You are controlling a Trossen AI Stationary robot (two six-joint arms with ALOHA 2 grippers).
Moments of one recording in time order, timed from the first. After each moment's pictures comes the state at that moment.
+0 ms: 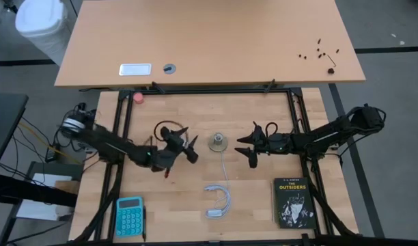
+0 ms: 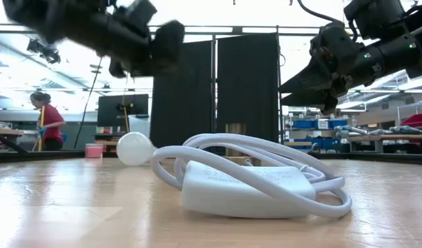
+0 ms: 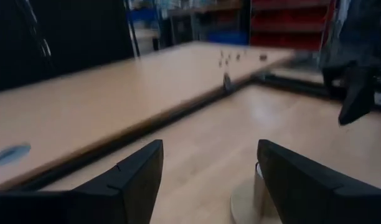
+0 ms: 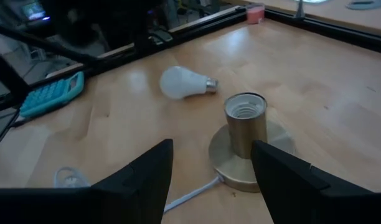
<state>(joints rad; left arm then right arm) -0.28 1.48 0.64 0.53 -1.13 -0.26 0.10 1.22 0.27 0.64 0.30 0.37</state>
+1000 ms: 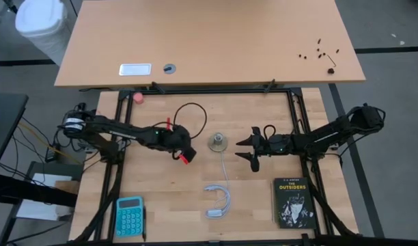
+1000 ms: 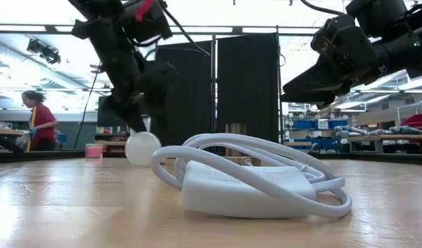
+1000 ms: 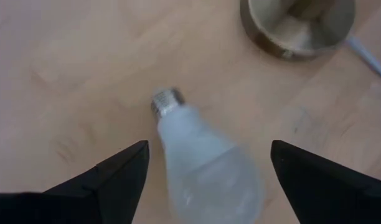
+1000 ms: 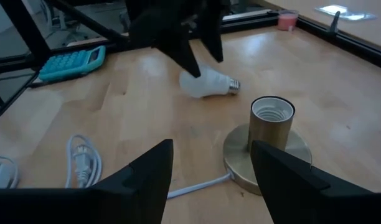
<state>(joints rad) -0.01 1.51 0.86 -0.44 -0.30 -0.80 0.12 1.22 0.27 0.64 0.23 0.21</state>
